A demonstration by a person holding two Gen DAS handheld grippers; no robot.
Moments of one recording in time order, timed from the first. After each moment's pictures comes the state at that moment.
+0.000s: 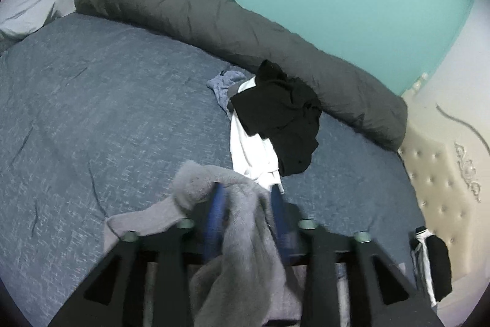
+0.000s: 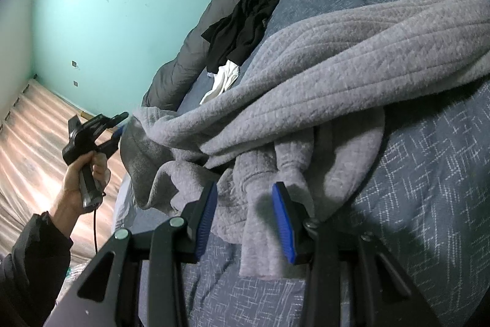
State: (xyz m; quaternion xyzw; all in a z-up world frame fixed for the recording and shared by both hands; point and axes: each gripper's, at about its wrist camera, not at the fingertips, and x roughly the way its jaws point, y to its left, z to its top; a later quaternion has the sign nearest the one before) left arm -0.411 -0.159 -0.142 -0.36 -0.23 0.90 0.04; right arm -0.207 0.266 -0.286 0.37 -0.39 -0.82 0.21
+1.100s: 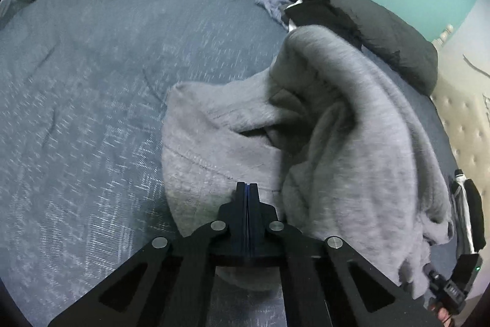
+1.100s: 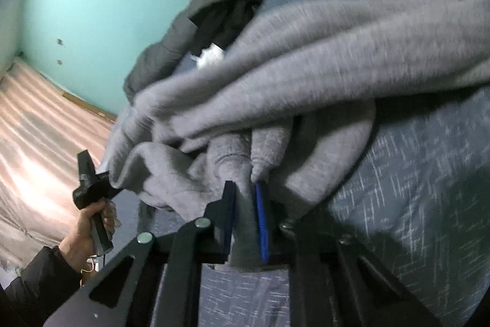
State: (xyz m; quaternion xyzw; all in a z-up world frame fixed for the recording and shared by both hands) left arm -0.342 -0.182 -0.267 -0.47 -0.17 0.87 0.02; right arm -0.209 0.260 -0.285 0.39 -0.34 -0.83 0.19
